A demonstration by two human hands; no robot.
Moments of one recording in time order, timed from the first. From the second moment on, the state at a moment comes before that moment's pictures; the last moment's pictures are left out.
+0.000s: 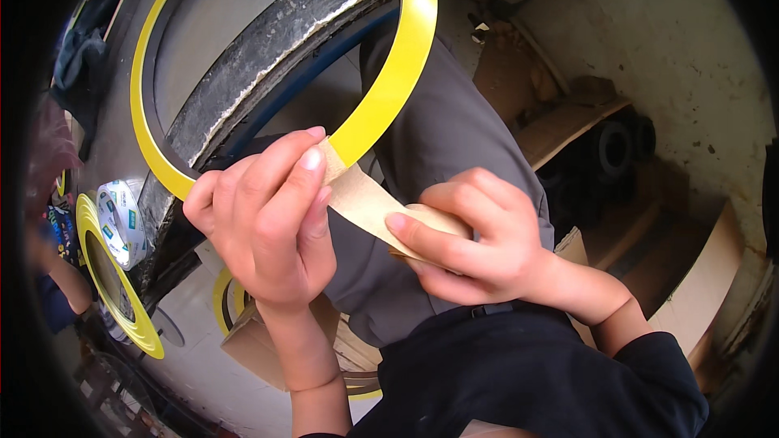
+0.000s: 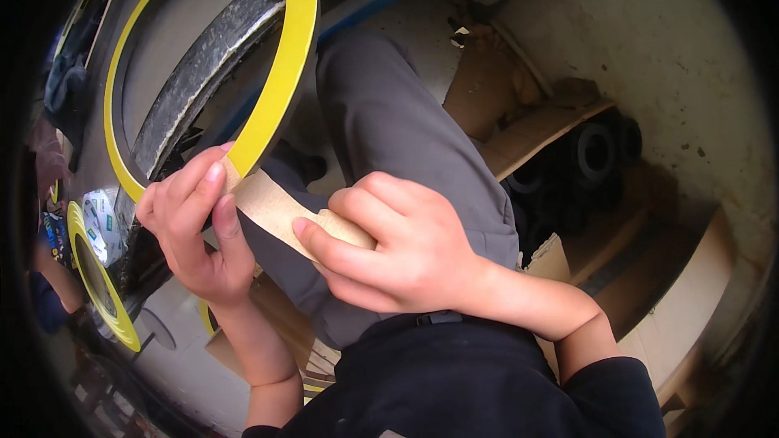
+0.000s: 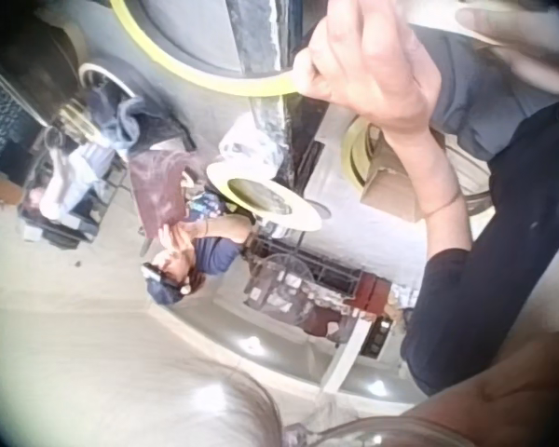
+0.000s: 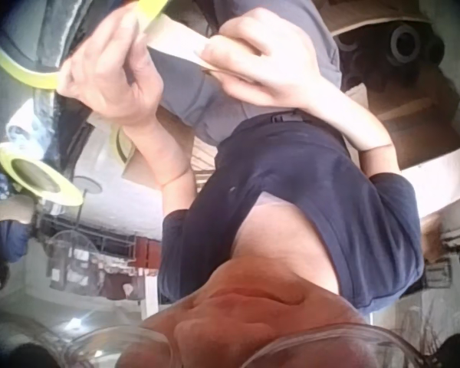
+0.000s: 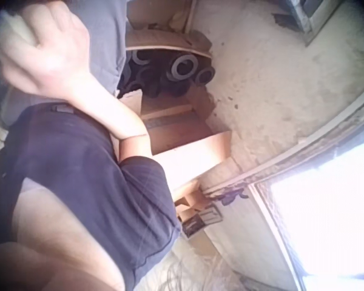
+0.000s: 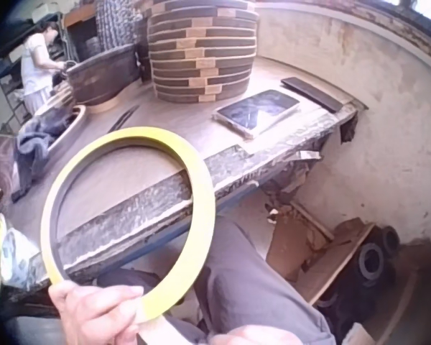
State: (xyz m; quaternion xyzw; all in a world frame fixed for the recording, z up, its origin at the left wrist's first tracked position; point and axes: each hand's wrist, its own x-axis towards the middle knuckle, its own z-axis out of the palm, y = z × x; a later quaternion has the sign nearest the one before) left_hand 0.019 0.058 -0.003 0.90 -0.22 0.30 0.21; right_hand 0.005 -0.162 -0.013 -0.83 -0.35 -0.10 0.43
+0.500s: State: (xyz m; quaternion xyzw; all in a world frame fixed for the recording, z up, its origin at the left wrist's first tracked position) left_hand 0.013 0.057 -0.009 0.89 -0.19 0.32 0.24; right_hand 0.032 -0.173 0.031 -0.82 -0.31 -0.08 0.48
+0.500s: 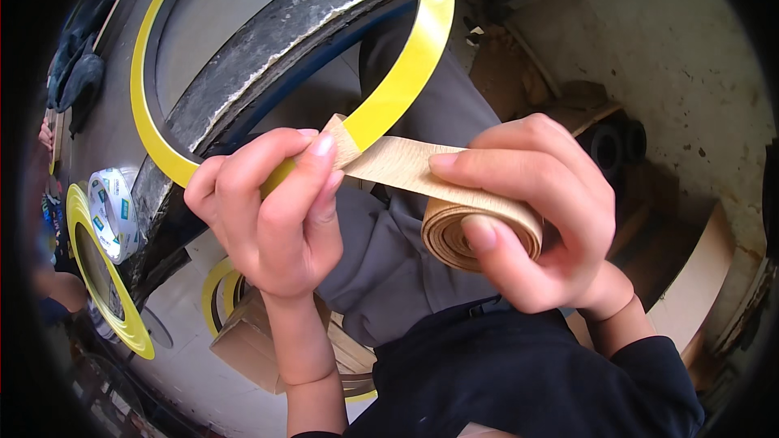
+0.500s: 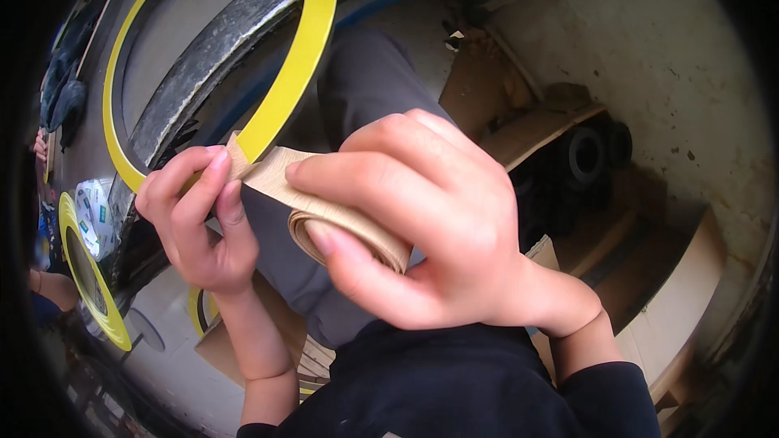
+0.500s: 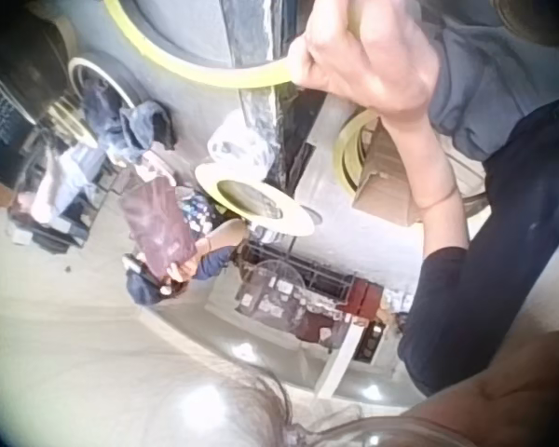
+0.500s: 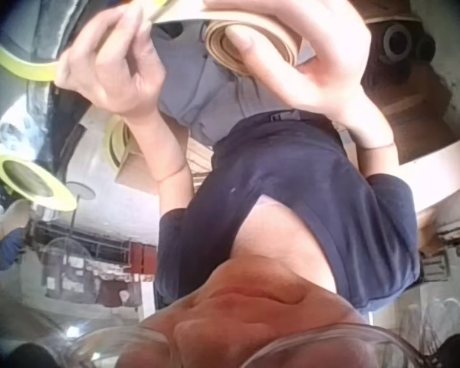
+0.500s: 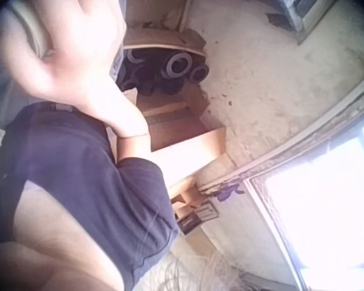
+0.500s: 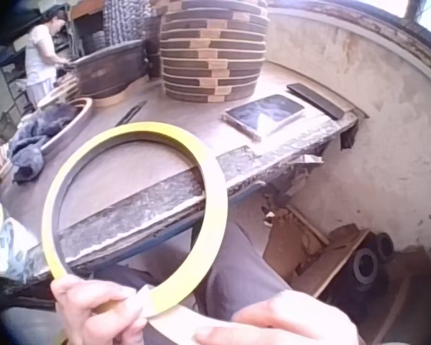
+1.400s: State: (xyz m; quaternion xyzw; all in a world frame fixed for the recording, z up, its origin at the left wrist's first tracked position) left_hand 0.022 0.053 -0.018 0.88 -0.19 0.37 0.23; right_hand 0.052 -0.158 0.062 -0.83 -0.35 -0.11 0.42
